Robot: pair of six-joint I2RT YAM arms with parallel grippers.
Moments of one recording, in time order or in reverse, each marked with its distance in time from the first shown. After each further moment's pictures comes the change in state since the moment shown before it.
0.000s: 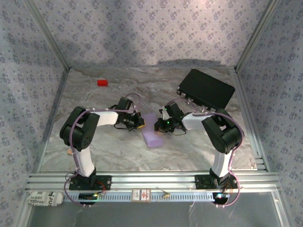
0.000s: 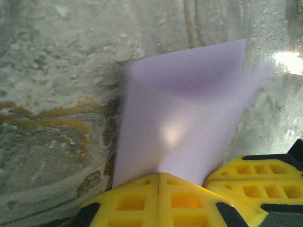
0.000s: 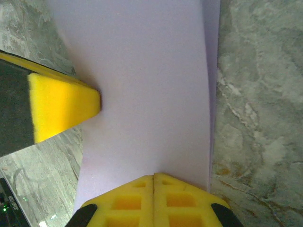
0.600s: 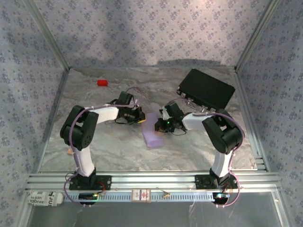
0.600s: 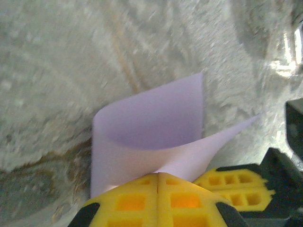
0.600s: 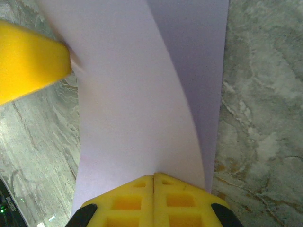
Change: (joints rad) left arm 0.012 0.016 0.125 -0.078 -0.006 0.095; right arm 0.000 -0.006 0.000 -0.013 0.010 0.000
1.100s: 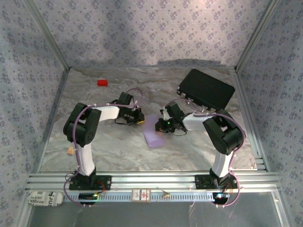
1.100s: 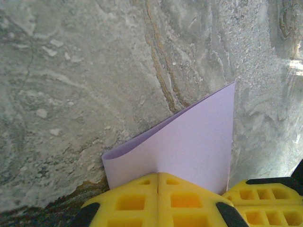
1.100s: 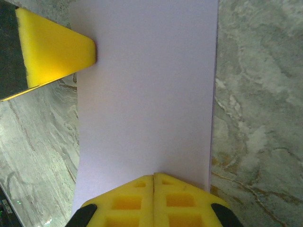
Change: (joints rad) left arm 0.017 0.059 0.003 0.003 -0.009 0.043; right arm 0.000 -0.014 -0.015 0.005 0.017 0.000
